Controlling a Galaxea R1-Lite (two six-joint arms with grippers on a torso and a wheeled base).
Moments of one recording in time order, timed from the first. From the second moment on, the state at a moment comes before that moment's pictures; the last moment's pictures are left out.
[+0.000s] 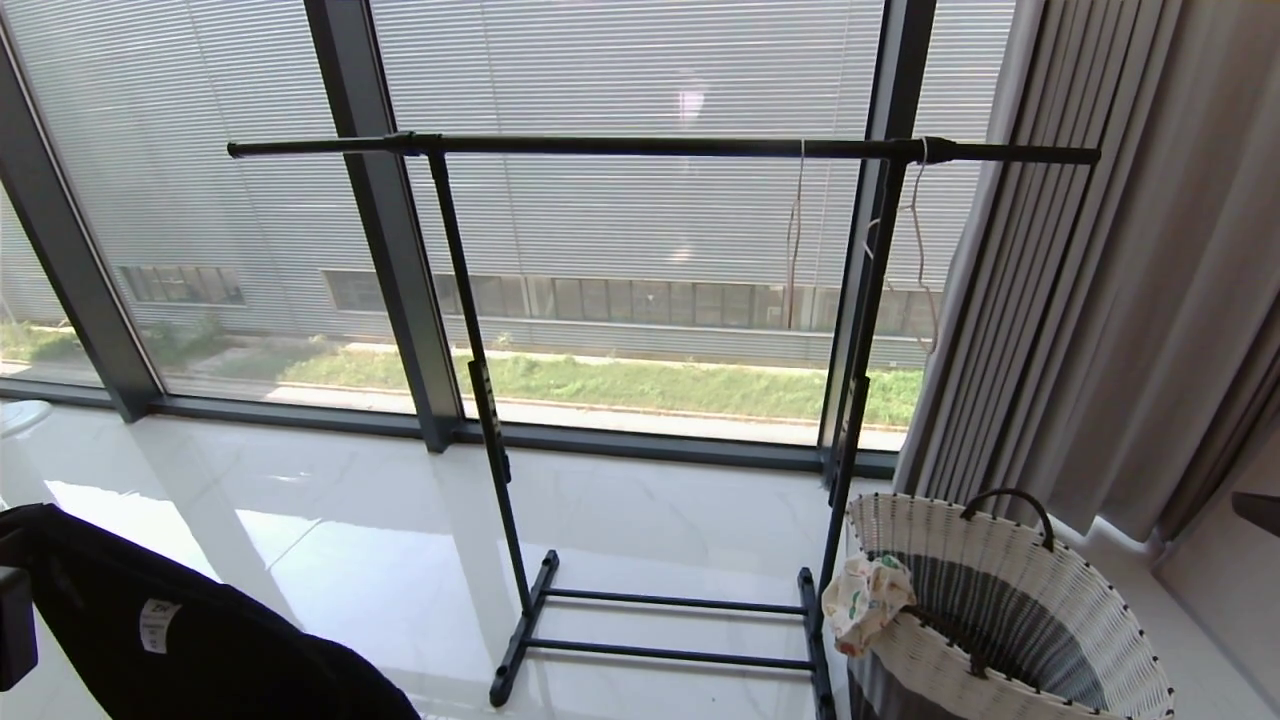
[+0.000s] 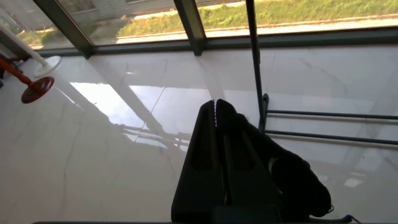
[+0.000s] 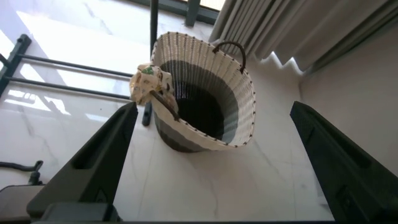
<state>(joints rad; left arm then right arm) -0.13 0.83 -0.58 0.08 0.35 0.24 0.18 0.98 -0.86 0.36 -0.19 -0.08</state>
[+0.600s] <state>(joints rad) -0.13 0.83 -0.59 0.06 0.35 0.25 0.18 0.98 -0.83 0.27 -0.16 -0.06</state>
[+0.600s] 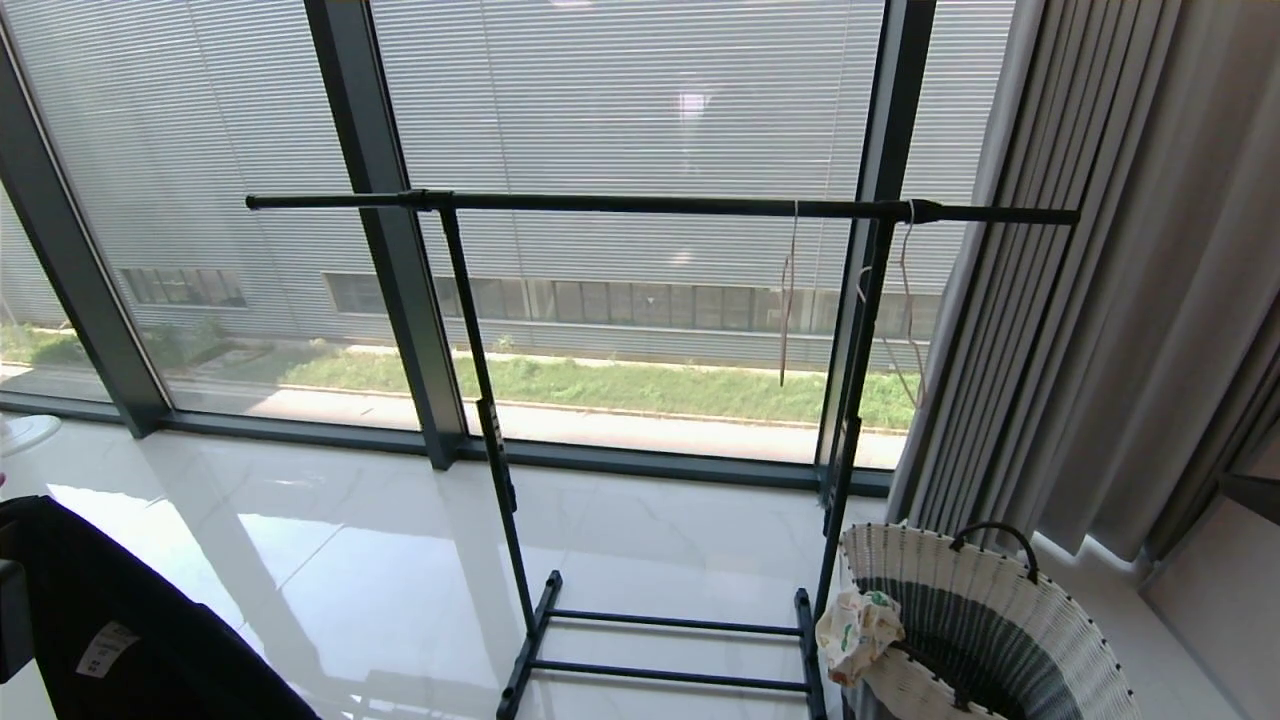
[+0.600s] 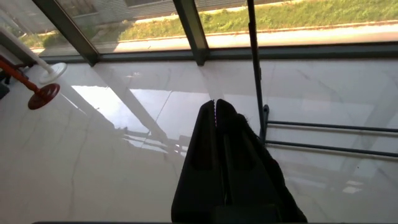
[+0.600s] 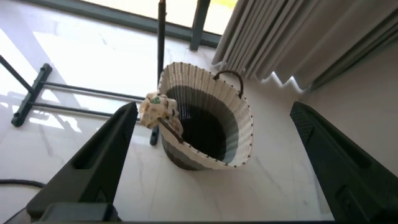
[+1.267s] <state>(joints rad) -0.14 0.83 -0.59 0.06 0.34 0.27 0.15 1.10 -0.79 0.00 -0.02 -0.01</state>
